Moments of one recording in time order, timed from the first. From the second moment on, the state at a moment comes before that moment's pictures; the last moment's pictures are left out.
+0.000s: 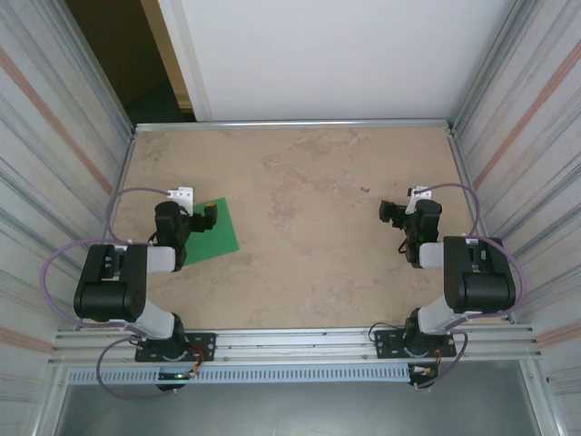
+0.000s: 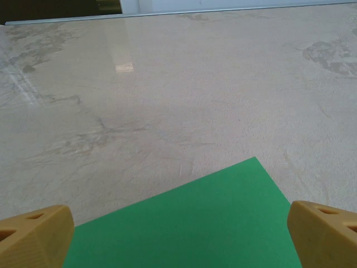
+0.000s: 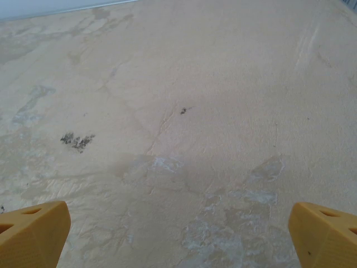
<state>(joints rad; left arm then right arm) -0.02 1.51 0.40 0.69 0.03 0.06 -0.04 1.54 0.39 0.70 0.00 0.11</state>
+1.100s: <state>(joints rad) 0.00 1.51 0.40 0.69 0.08 0.06 -0.04 1.54 0.39 0.70 0.00 0.11</state>
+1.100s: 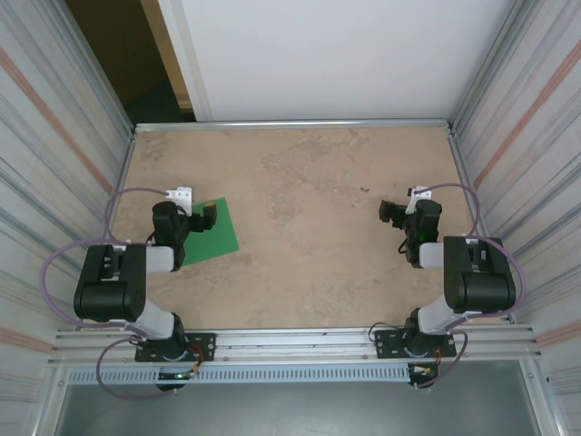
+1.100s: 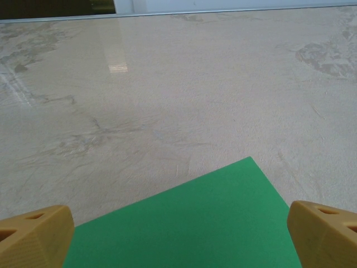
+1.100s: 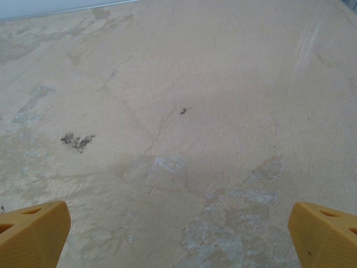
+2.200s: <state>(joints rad) 0.02 1.46 0.78 -0.29 0.22 -0.57 0.13 1.46 0.94 -0.23 -0.20 0.62</state>
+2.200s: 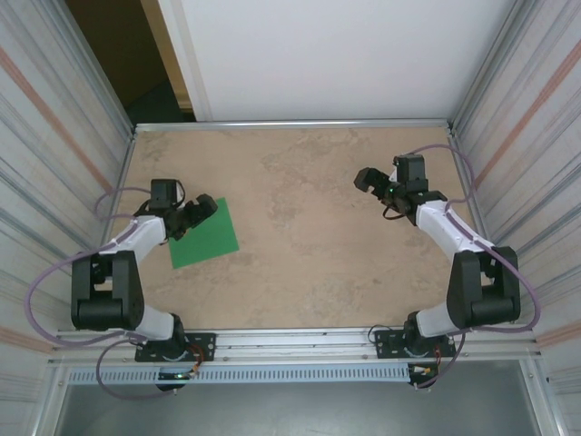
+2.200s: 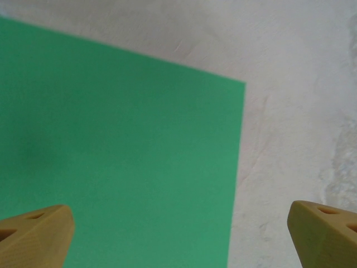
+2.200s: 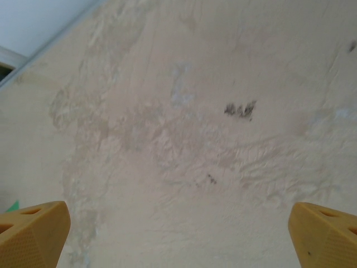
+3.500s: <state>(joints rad) -0.49 1.78 0.96 -0.08 0.43 -1.10 0.41 1.68 1.01 -0.30 -0.42 0.81</state>
